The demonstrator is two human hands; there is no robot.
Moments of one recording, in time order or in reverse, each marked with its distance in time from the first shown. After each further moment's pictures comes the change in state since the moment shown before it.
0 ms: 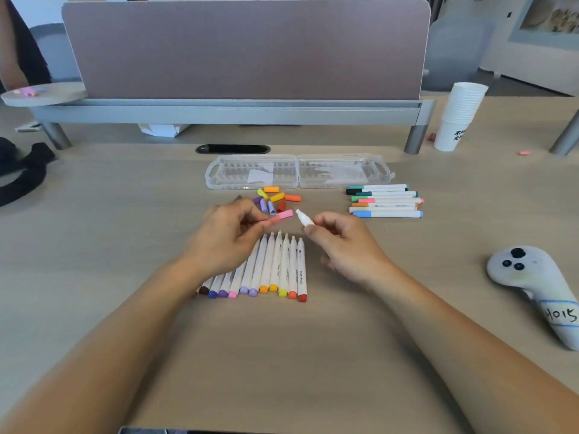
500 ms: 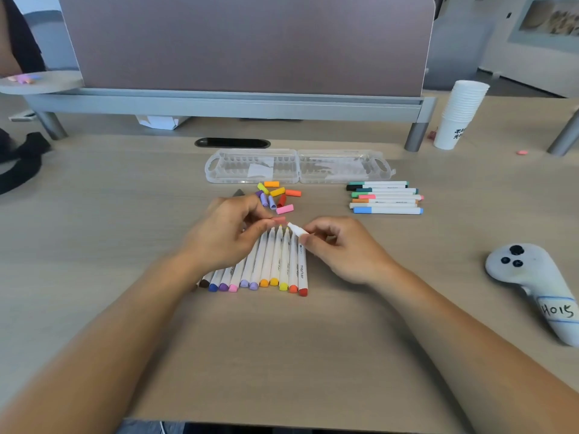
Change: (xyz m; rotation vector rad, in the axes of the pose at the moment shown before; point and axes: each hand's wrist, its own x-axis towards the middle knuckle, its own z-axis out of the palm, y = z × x) left_hand -0.002 -0.001 -0.003 0.001 -0.050 0.156; right_hand -0.001 0.009 -0.004 -0.327 -0.122 -0.174
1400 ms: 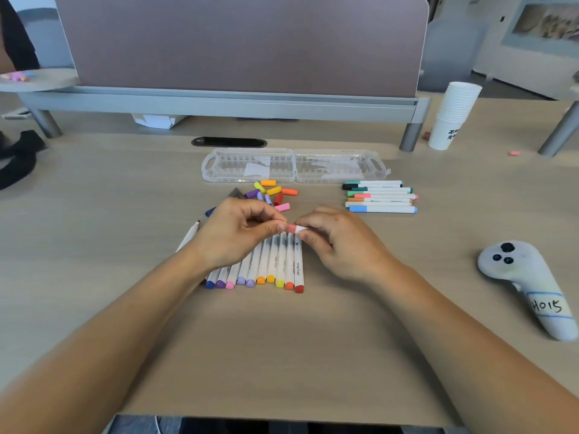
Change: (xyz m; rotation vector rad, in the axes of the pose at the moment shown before) left_hand 0.003 0.006 0.010 -0.323 -0.056 -0.121; right_hand -0.003 -0.012 -0.011 -0.383 0.030 -0.265
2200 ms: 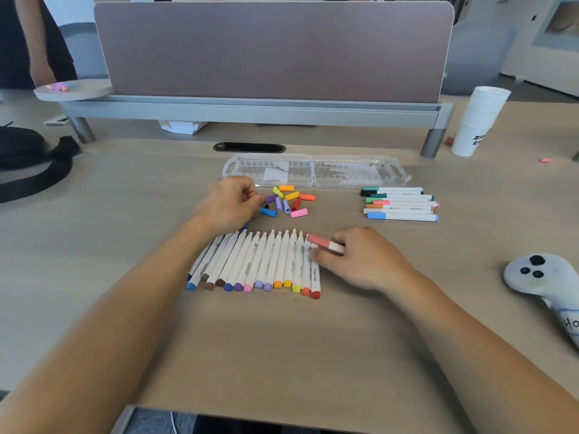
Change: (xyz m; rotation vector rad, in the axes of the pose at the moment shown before) left_hand 0.039 -0.019 -0.039 0.418 0.140 -0.331; right_hand 0.000 -0.009 -0.001 -0.049 -0.205 0.451
